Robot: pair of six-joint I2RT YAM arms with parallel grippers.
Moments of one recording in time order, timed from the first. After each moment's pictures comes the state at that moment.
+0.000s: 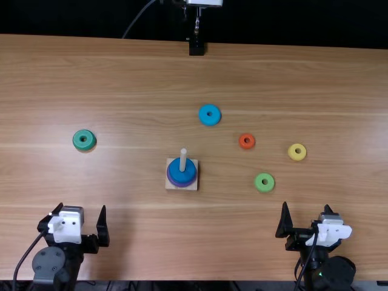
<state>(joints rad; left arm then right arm) -0.05 0.10 0.12 -0.36 0.01 -0.04 -0.04 0.01 0.09 -0.28 0.00 0.00</state>
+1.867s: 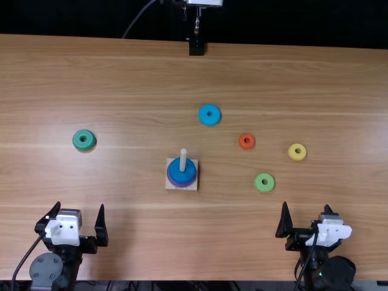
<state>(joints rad) -0.05 0.02 0.11 -0.38 0.01 -0.03 -0.04 0.01 0.09 -0.28 0.00 0.00</state>
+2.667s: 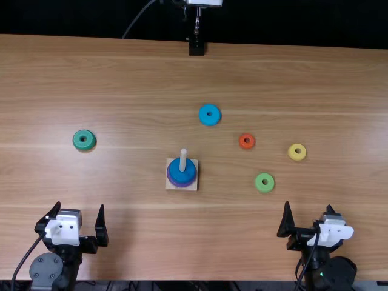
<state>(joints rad) -0.05 0.02 0.11 -0.38 0.01 -0.03 -0.06 0.02 0.10 -0.28 0.00 0.00</state>
